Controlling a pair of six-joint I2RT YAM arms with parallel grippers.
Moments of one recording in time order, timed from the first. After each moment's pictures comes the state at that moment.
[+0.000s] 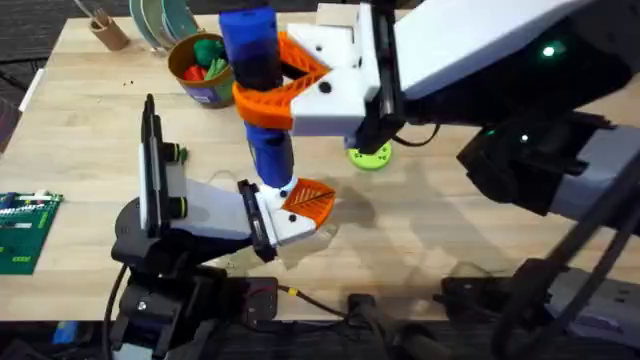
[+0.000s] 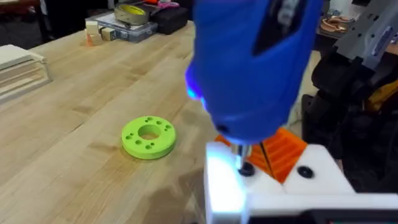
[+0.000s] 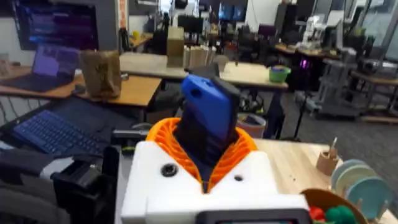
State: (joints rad) left arm -0.17 0.01 0.01 -0.11 1.05 -0.05; right arm 0.75 1.26 0.76 0.83 -0.80 0.12
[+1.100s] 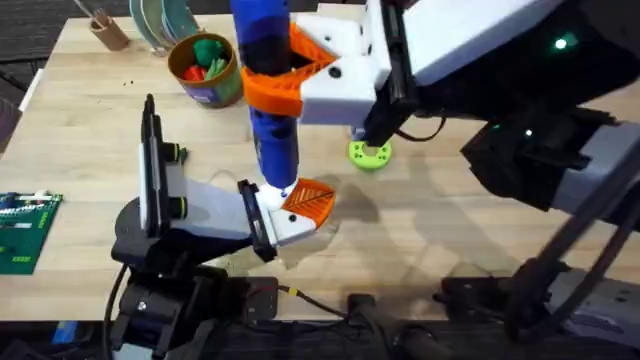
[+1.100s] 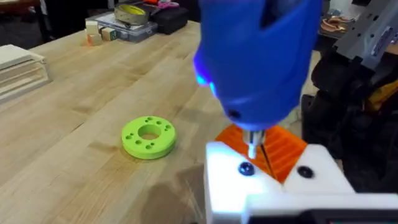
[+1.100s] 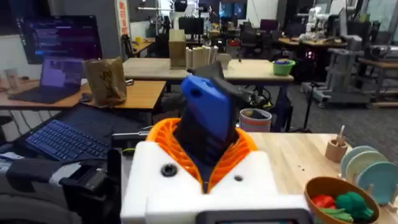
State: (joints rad) left arm -0.17 0.01 0.01 -0.11 1.05 -0.05; right arm 0.72 1.26 0.76 0.85 -0.82 0.21
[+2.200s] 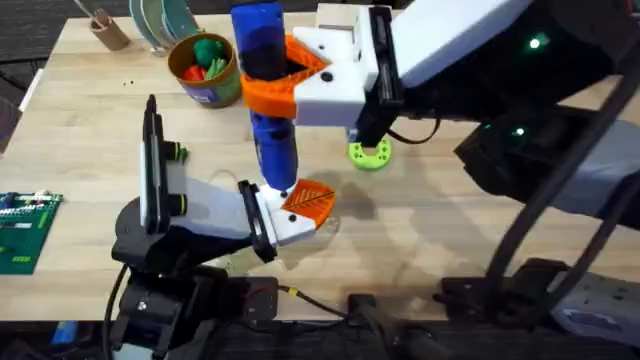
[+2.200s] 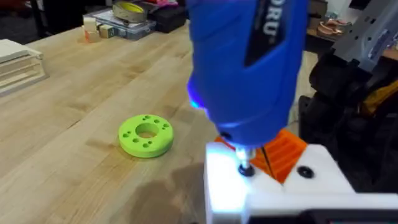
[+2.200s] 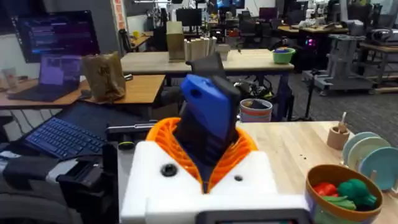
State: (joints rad) left arm -0.17 0.01 0.01 -0.11 1.05 -0.07; right arm 0.72 1.28 0.76 0.81 -0.81 0.21
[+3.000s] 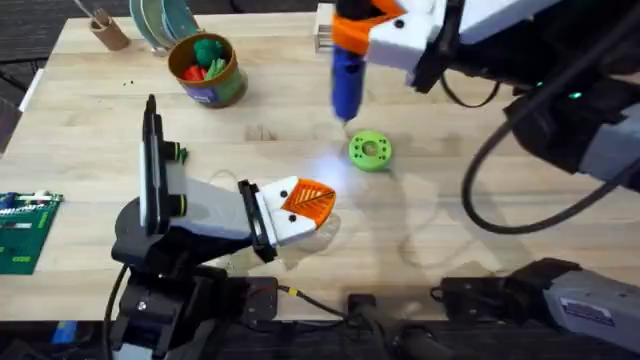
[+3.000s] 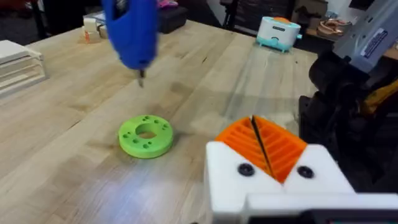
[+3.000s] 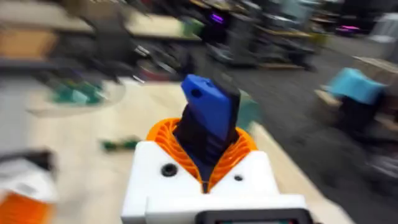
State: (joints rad) left arm -0.17 0.01 0.01 -0.11 1.05 -0.07; right arm 0.38 1.26 0.75 0.67 -0.86 -0.06
